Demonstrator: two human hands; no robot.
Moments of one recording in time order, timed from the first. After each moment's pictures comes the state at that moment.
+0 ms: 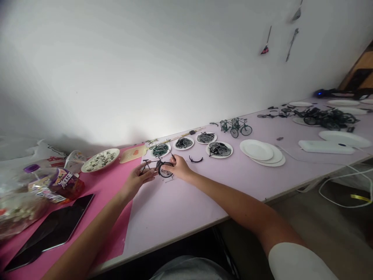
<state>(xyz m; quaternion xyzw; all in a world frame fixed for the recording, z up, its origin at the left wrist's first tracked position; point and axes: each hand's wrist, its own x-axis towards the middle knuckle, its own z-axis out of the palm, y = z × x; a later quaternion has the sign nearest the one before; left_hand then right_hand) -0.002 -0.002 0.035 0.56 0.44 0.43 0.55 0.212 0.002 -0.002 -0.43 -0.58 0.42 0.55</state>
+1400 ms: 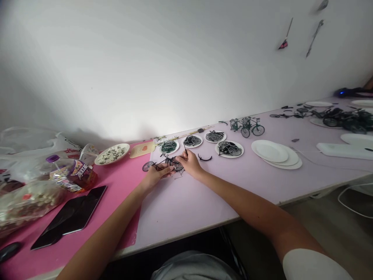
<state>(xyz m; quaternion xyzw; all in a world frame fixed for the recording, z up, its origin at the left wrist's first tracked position) 0.021 0.006 0.015 0.57 0.42 0.39 0.58 0.215 0.007 -0.006 -0.41 -0.57 0.36 0.62</state>
